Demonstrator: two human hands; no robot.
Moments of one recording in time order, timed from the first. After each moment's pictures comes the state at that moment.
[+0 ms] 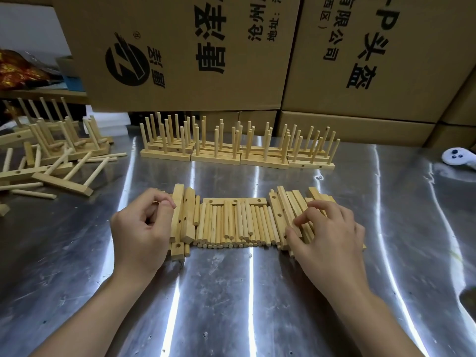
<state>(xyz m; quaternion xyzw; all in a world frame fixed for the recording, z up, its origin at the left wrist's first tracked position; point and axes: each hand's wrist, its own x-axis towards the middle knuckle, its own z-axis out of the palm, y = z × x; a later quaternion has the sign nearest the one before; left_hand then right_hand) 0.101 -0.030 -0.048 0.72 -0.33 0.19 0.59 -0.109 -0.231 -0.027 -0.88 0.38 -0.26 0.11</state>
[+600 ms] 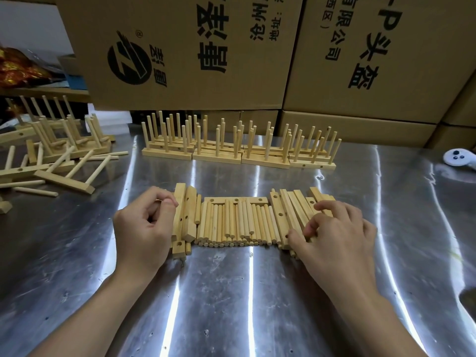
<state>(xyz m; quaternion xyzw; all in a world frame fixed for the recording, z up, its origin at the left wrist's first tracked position) 0.100 -0.029 -0.047 0.71 -0.34 0.19 0.59 -0.114 -0.232 -0.024 -0.88 0.39 -0.25 0.05</state>
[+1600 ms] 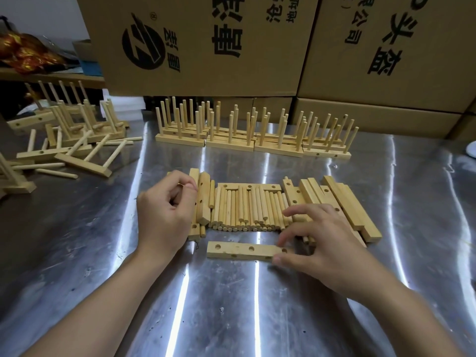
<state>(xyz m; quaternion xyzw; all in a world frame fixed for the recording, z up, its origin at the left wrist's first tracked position) 0.093 -0.032 -0.043 0.71 -0.34 0.18 0.59 -0.119 -0.223 -0.016 -0.96 0.17 -0.09 0.22</state>
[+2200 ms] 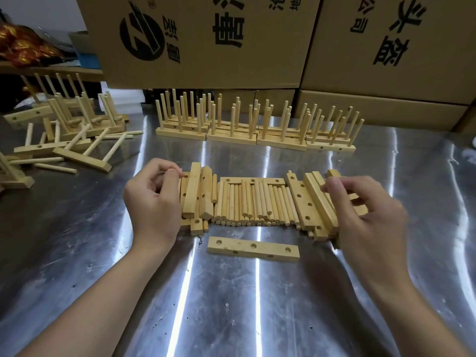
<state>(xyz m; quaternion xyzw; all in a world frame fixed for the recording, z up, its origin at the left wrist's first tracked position) 0.105 -0.033 -0.043 0.67 -0.25 0.17 0.68 -0.115 -0.224 -0.015 -0.80 0.23 -0.48 0.27</state>
